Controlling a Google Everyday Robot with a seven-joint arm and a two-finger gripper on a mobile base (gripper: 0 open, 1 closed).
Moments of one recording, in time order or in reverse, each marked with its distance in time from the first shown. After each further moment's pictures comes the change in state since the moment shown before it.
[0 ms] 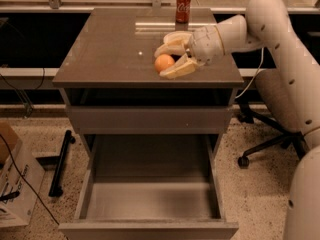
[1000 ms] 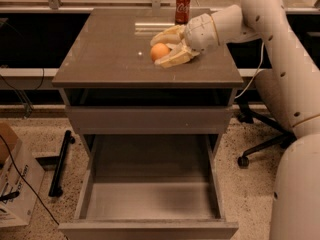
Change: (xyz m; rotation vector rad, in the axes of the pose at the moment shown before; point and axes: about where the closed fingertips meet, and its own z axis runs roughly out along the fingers) arm -0.010 -0.034 0.001 0.048 0.014 -0.030
